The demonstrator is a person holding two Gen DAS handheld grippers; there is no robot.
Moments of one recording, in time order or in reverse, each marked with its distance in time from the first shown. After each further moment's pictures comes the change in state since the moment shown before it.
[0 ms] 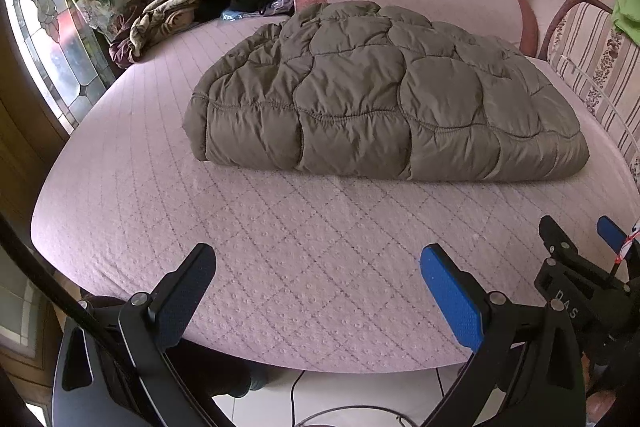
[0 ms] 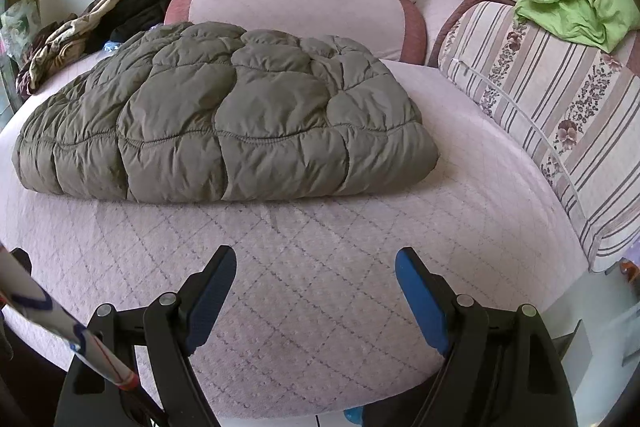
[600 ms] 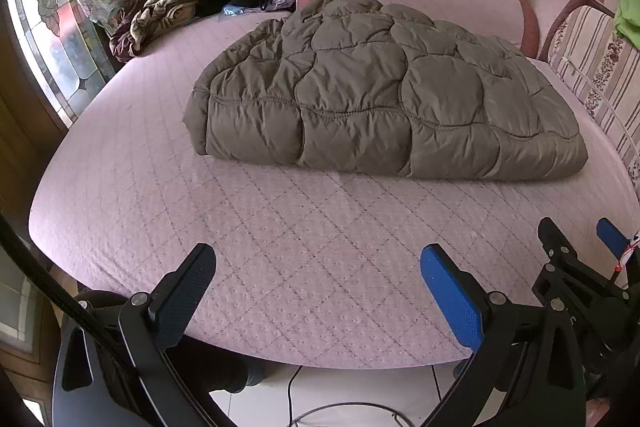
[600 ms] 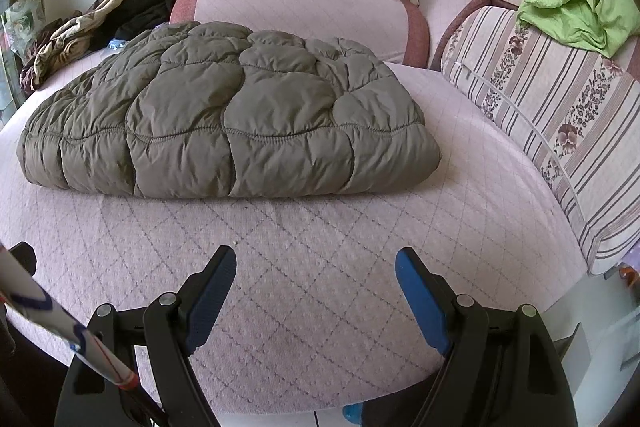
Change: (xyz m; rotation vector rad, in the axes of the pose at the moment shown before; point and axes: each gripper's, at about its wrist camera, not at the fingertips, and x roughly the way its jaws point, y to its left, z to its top) left arm -0.001 0.002 -0.001 -0.013 0.012 -0.007; right arm -0.007 0.004 -0.002 -0.010 -0.016 0.001
